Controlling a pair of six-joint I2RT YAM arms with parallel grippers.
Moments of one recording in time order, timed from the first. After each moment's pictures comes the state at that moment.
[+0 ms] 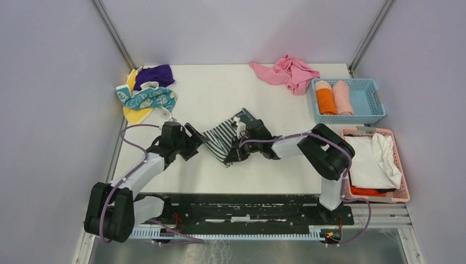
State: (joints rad) left arm -0.24 1.18 0.52 -0.16 0.14 -0.95; right arm 0.79 1.86 0.90 0.27 -0.55 0.42
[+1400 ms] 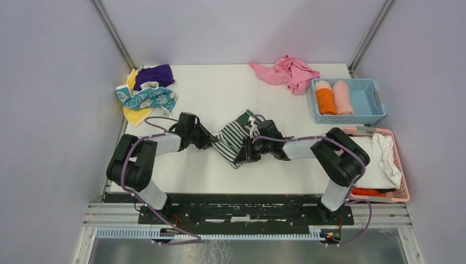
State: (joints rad) left arm -0.29 1.63 0.67 0.07 0.30 -1.03; right arm 0.68 1.80 0.72 0.38 -0.64 0.79
